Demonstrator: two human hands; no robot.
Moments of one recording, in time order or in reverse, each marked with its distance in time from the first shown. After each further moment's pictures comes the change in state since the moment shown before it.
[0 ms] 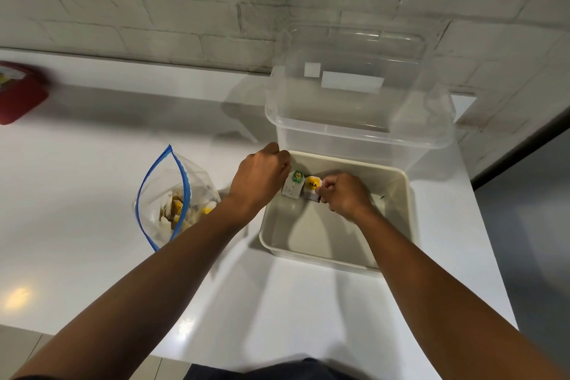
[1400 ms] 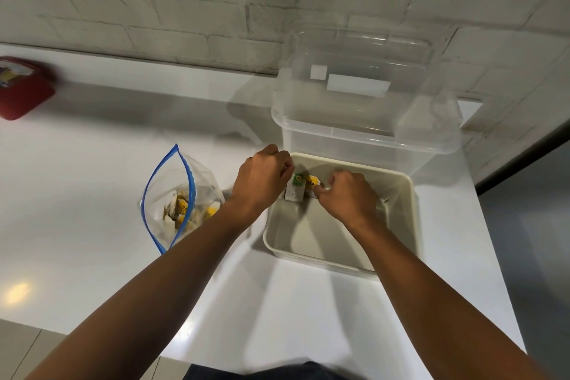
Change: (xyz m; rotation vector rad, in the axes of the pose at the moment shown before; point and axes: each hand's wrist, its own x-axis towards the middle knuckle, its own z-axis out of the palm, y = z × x) left_hand -0.004 -0.003 -0.003 -0.129 0.035 -0.074; right_hand -0.022 -0.026 -0.008 -0.241 0.264 0.003
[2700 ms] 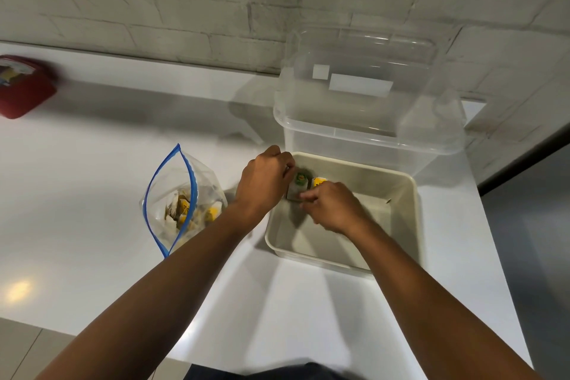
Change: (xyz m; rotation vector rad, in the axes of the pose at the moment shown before) left_hand -0.002 0.000 0.005 -0.048 -0.024 -0.042; right_hand -0.014 -0.011 0.004 0.111 -0.336 -0.222
